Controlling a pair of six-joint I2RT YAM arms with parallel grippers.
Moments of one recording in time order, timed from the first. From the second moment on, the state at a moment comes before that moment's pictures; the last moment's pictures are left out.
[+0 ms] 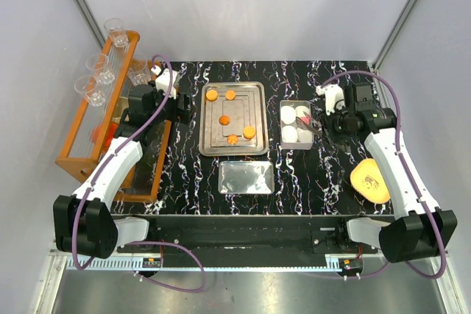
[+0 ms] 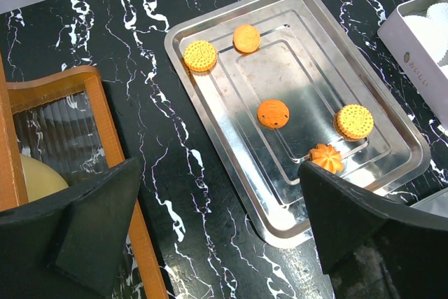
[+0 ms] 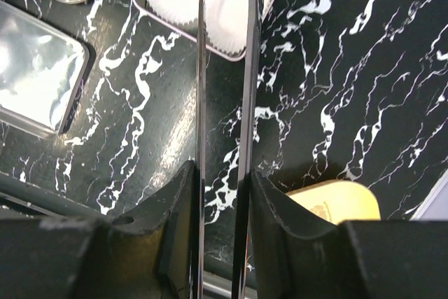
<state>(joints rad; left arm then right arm) -0.16 1.24 0.94 -0.08 0.28 0.07 0.13 1.24 1.24 -0.96 -0.15 -0.31</state>
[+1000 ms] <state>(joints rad) -0.16 1.24 0.94 -0.08 0.28 0.07 0.11 1.23 1.12 -0.93 -0.12 -0.34</state>
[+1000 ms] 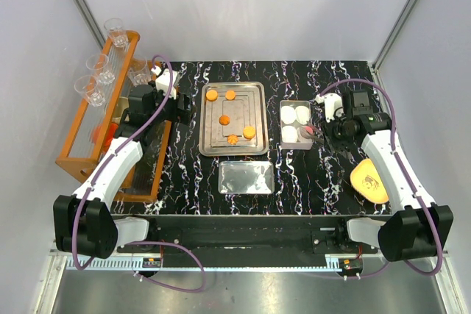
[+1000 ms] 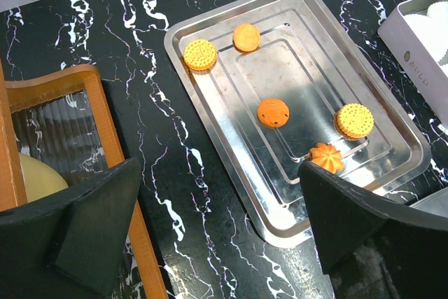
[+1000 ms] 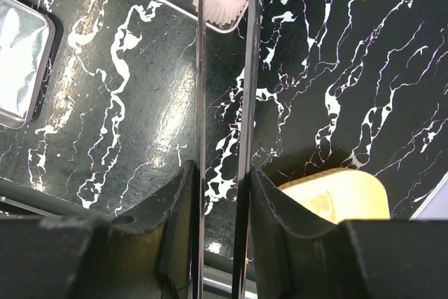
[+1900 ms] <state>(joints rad) -0.16 1.24 0.94 -0.08 0.28 0.07 0.11 1.25 1.13 -0.92 -0.14 -0.34</state>
